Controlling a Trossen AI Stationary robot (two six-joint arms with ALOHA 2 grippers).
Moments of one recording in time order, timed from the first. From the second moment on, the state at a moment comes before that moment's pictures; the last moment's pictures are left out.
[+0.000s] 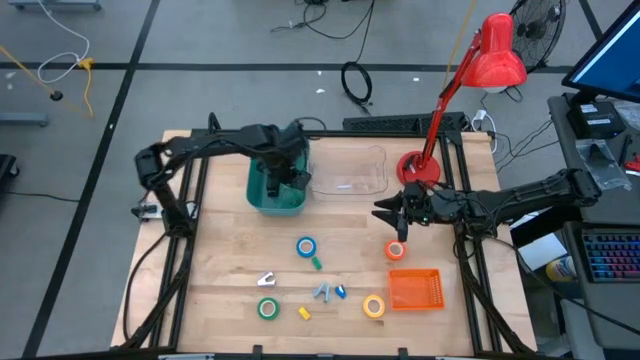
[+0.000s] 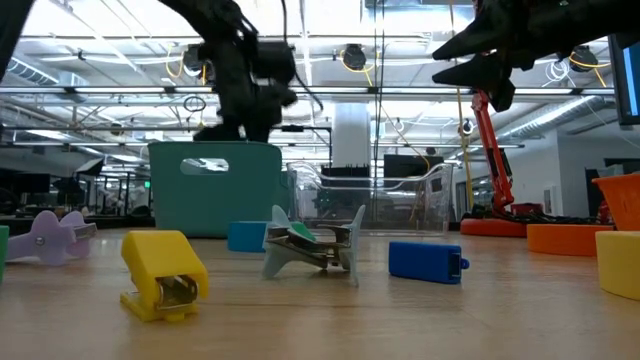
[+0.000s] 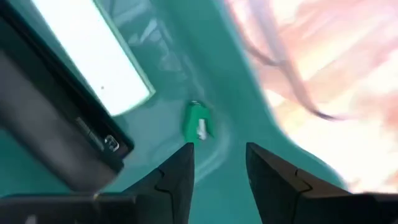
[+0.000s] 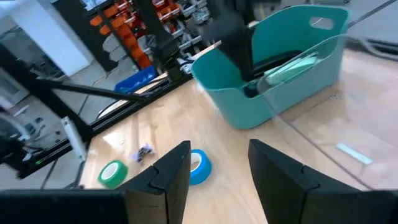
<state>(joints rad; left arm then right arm) 0.43 1.73 1.36 -0.94 0.24 -0.59 0.15 0.84 0.45 0.13 0.30 0.56</state>
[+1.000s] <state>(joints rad) 0.03 1.37 1.17 -0.64 0.10 -0.50 0.22 0.86 0.45 0.24 0.15 0.55</state>
